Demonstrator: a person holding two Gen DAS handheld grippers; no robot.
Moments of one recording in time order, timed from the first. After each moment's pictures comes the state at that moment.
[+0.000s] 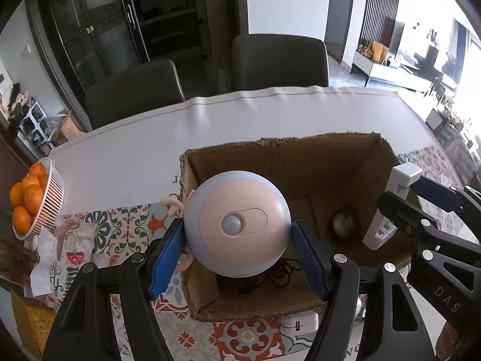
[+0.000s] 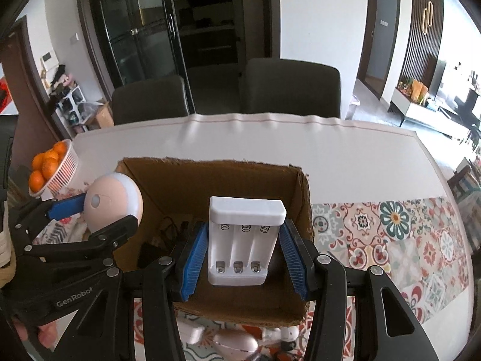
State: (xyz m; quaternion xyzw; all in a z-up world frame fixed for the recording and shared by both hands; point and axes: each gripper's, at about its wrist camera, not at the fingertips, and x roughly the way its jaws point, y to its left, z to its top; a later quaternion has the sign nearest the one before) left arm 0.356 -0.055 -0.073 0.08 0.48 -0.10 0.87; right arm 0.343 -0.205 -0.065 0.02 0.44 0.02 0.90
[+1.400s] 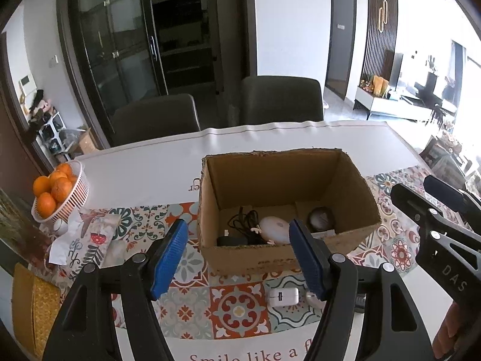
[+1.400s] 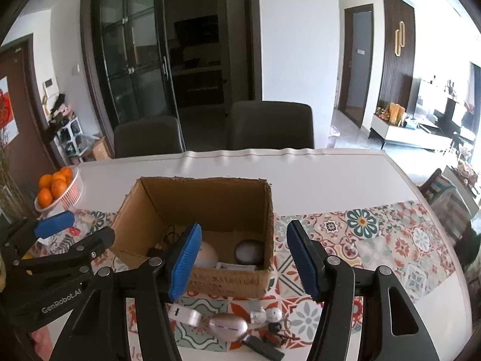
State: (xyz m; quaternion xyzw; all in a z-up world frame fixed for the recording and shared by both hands) left arm 0.251 -0.040 -0.020 0.06 0.38 -0.08 0.92; right arm 0.247 -0.213 -0.019 0.03 0.34 -0.02 0.94
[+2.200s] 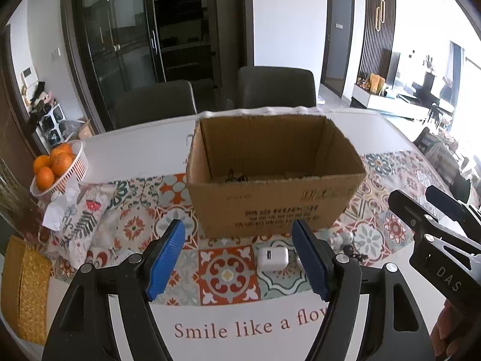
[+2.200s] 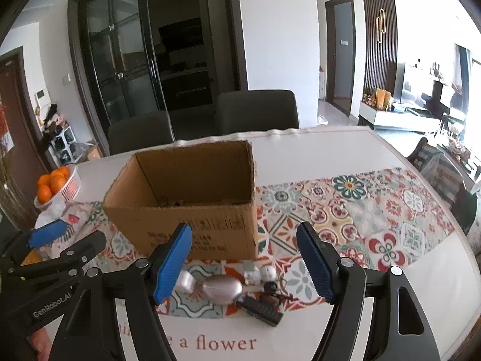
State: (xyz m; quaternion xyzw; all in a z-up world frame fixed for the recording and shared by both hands) left arm 0.193 -0.040 -0.057 0.05 0.39 -0.08 0.91; right arm 0.187 -0.224 -0.057 0.06 0.34 -0.05 0.94
